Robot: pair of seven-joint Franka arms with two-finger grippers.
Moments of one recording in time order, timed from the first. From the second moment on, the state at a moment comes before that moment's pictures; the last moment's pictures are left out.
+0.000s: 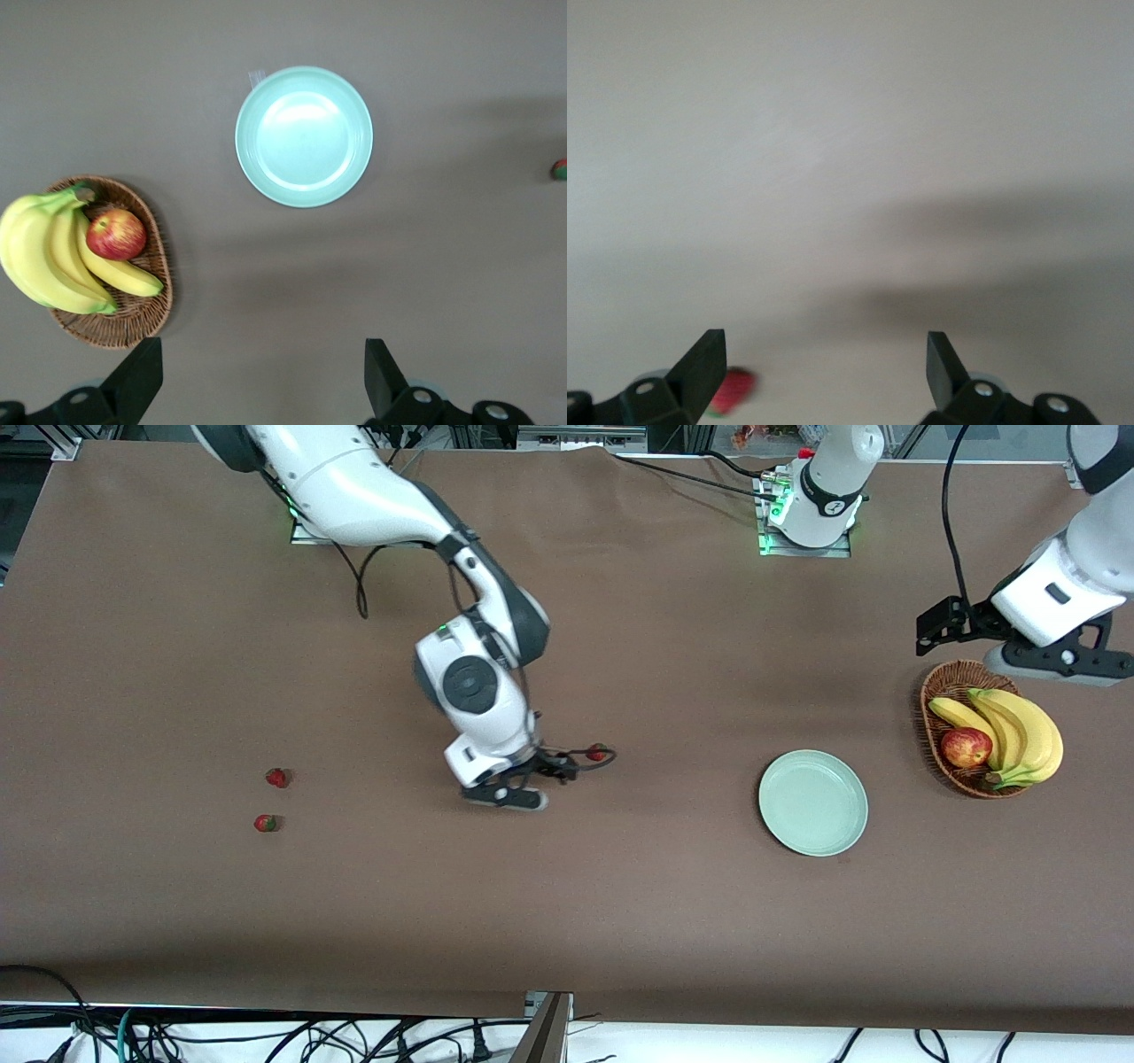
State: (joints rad) left arm -0.02 0.00 -0.04 -1.75 0.00 1.63 0.06; right arm 0.54 0.80 0.04 -1.29 0.07 2.17 0.68
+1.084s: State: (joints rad) left arm -0.29 0.44 -0.21 -1.78 -0.13 2.14 -0.07; right arm 0.17 0.74 -0.16 -1.39 0.07 1.86 -0.06
